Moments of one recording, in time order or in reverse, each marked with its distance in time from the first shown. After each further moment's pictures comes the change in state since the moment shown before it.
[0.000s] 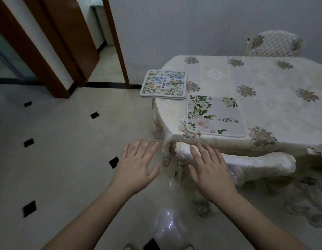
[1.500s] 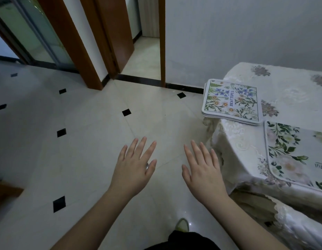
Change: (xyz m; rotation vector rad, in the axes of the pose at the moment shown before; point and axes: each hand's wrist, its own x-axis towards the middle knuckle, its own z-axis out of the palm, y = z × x) left_hand 0.049 -0.321 0.024 -0.026 -0.053 -0.280; right_hand 0.231 -0.270 0.073 0.034 -0.038 -0.139
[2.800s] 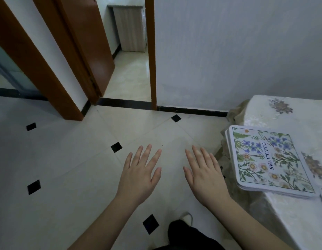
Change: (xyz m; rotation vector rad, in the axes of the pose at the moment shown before) left_hand 0.378 -0.173 0.019 -0.073 0.004 0.176; right_hand 0.390 -0.044 0.036 -0.038 0.022 0.127
